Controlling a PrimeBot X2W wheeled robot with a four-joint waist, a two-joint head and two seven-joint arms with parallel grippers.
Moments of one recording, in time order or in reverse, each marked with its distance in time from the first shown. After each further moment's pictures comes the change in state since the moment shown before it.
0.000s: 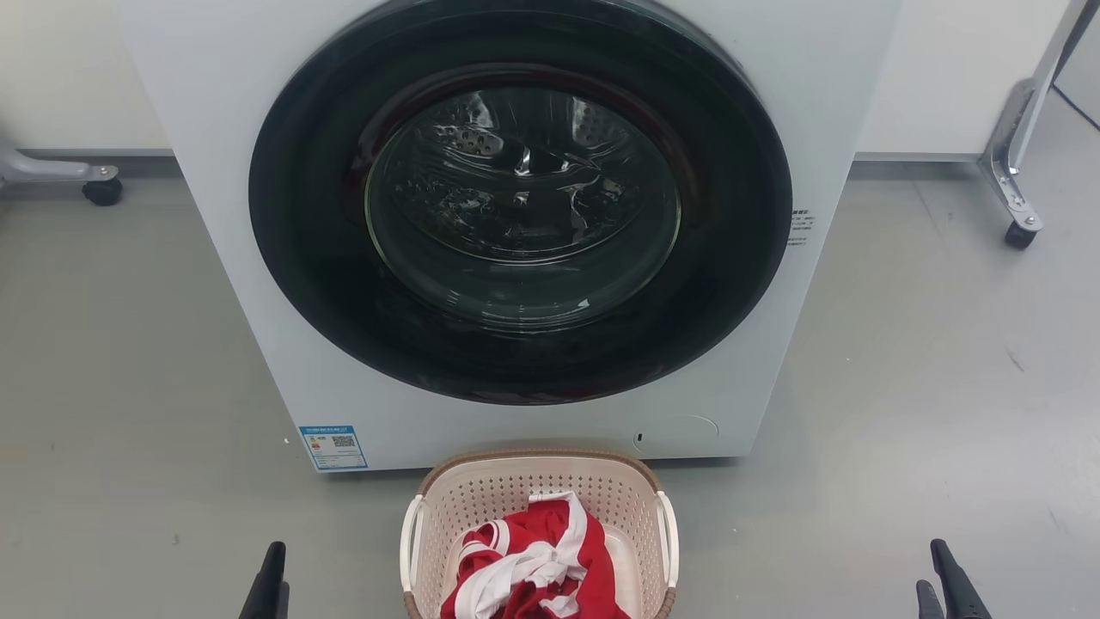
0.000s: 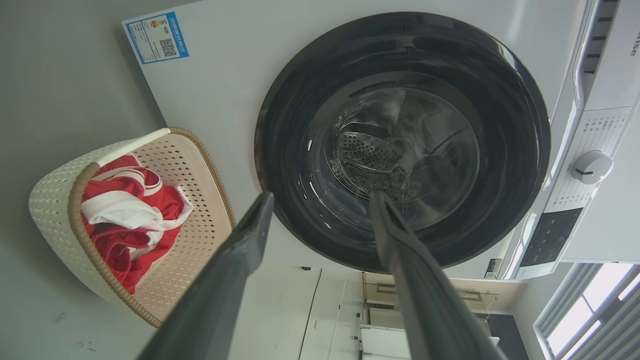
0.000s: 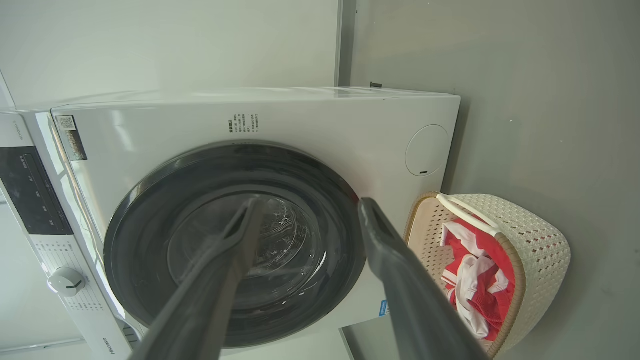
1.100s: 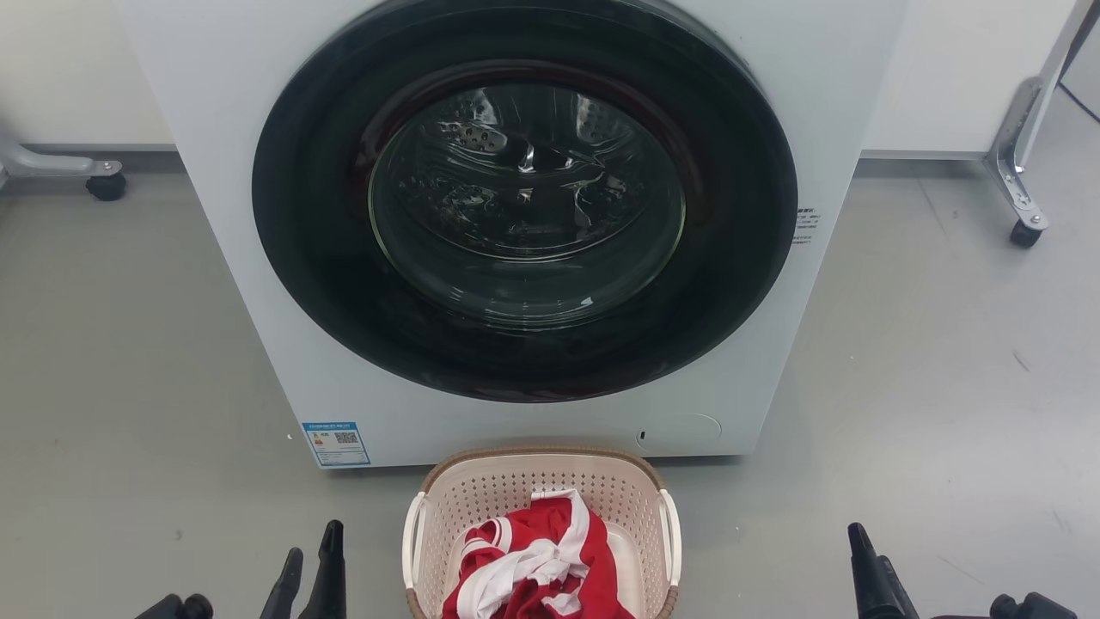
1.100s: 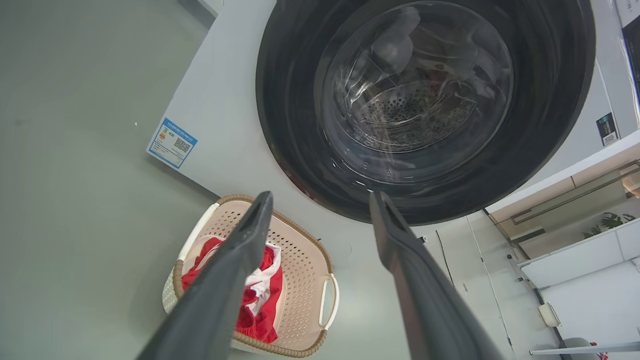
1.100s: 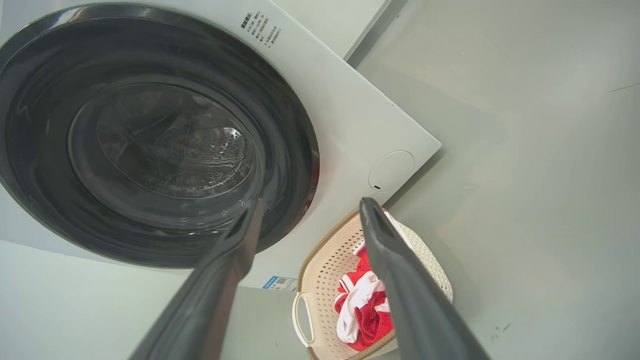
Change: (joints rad) left arm 0.000 0.047 -0.163 -0.096 0.581 0.095 -0.116; right arm -0.013 -0.033 0.197 -0.049 -0.526 -0.105 -0.122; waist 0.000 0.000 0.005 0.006
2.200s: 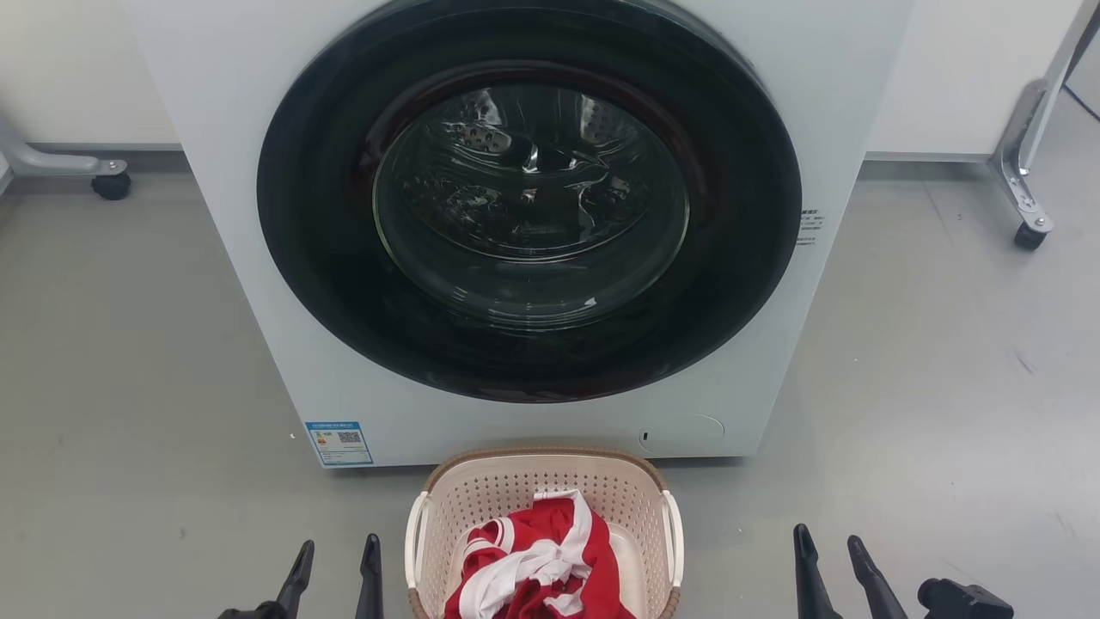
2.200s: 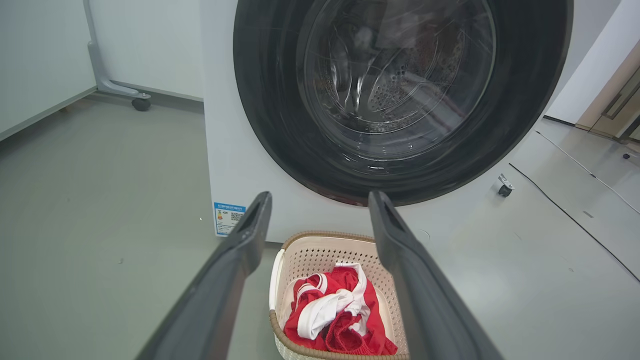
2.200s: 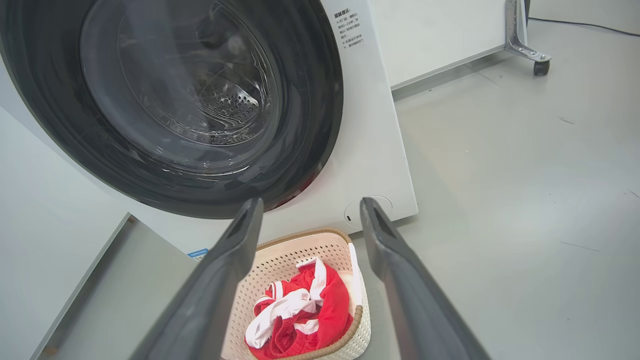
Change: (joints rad) left arm 0.028 0.019 -0.094 -0.015 0.527 0.082 -0.123; right arm 0.005 -0.009 0.128 -0.021 -0.499 -0.080 -0.120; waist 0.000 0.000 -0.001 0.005
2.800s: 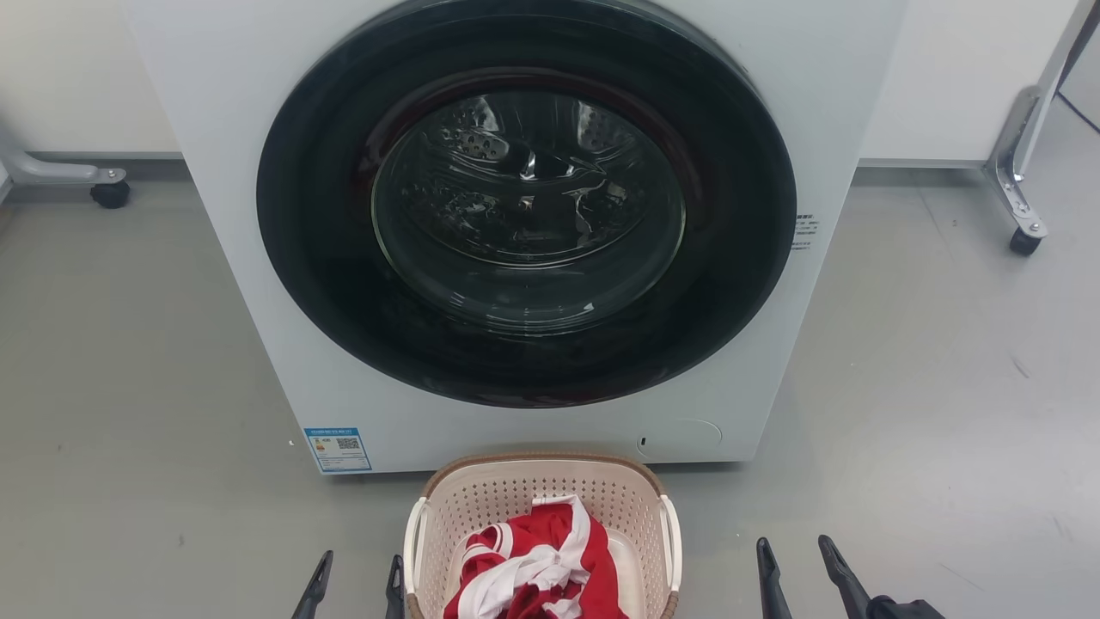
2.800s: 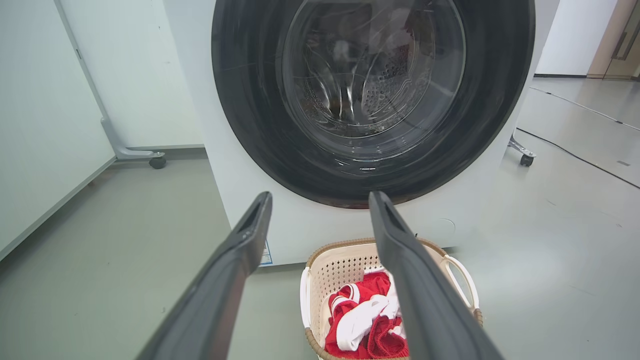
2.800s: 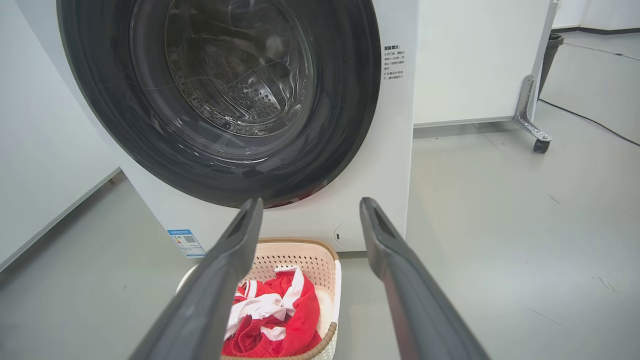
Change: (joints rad) left arm 0.029 0.001 -0.039 -0.002 0.241 0.044 -0.071; right arm 0.017 0.000 0.072 -0.011 -0.252 -0.046 -0.067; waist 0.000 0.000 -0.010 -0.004
